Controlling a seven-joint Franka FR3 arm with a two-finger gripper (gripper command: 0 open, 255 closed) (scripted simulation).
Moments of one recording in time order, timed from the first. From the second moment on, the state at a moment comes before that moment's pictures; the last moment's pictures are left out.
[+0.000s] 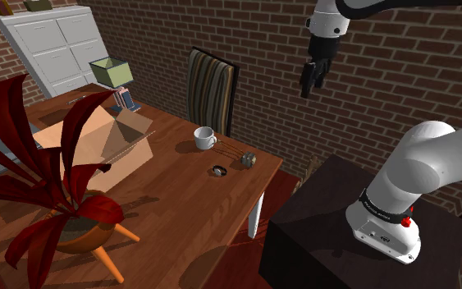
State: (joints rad) arm -0.01 -0.76 0.05 -2.42 0.06 1.65 -0.07
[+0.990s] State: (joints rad) arm -0.01 -0.40 0.08 -2.50 0.06 2.12 -0.08
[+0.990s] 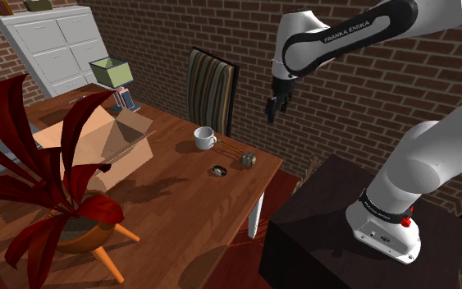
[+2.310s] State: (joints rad) arm 0.01 0.40 0.08 -2.16 -0.02 2.61 -0.06
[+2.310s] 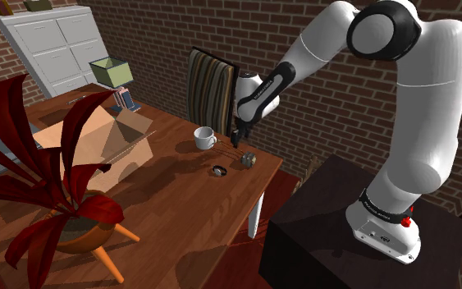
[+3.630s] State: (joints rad) arm 0.03 0.59 0.07 -2.06 -0.04 2.71 -0.05
